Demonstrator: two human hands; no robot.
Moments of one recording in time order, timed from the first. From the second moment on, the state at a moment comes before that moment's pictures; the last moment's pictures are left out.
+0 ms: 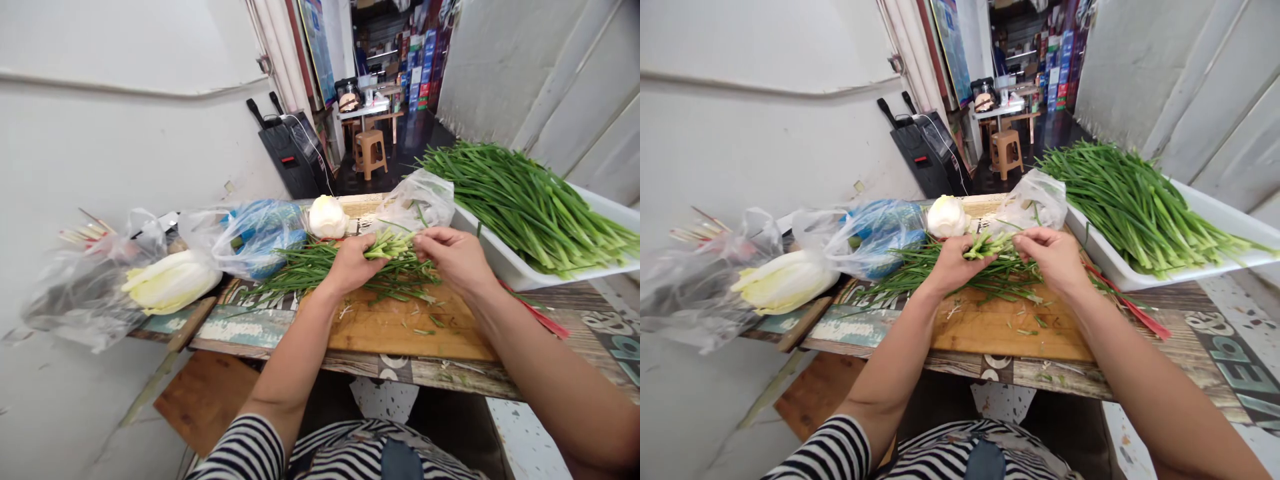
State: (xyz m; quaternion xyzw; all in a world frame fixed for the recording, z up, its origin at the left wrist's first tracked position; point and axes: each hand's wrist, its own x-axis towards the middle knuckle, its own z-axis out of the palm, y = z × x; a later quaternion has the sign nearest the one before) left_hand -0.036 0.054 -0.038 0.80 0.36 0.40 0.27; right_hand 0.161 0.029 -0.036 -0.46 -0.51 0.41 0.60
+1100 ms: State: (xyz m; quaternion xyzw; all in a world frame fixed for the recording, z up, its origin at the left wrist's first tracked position) left_hand -0.044 0.053 -0.033 0.81 0.37 0.42 0.19; right_hand 0.155 0.035 -0.061 -0.50 -0.73 0.18 0.43
